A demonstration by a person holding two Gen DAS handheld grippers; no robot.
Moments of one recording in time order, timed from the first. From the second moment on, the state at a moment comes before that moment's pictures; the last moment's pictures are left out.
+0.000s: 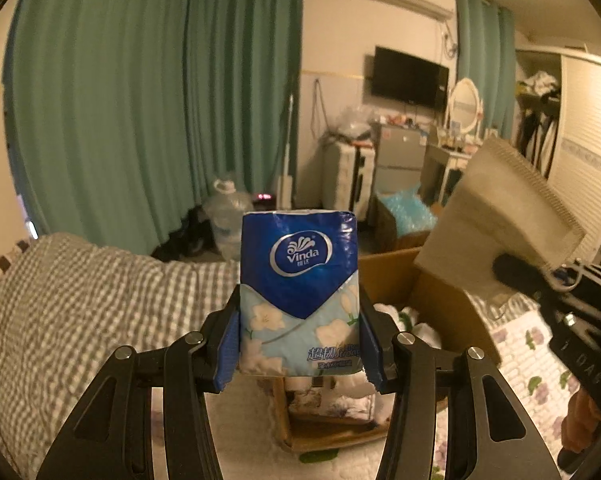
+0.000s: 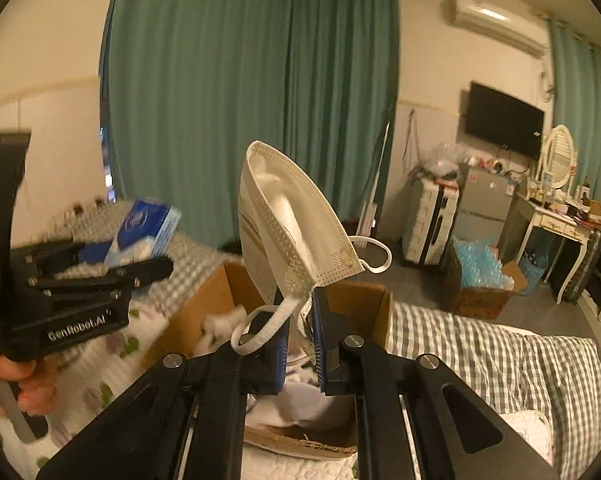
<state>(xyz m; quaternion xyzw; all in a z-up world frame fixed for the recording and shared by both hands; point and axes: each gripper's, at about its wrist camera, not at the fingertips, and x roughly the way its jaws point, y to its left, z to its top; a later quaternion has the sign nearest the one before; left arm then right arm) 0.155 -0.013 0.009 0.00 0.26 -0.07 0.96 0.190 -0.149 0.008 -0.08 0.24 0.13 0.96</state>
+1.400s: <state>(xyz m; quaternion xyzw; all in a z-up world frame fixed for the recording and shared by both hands) 0.191 -0.042 -0.024 0.02 0.33 -0.06 0.94 0.225 -0.158 -0.045 -0.09 0.33 0.12 0.93</state>
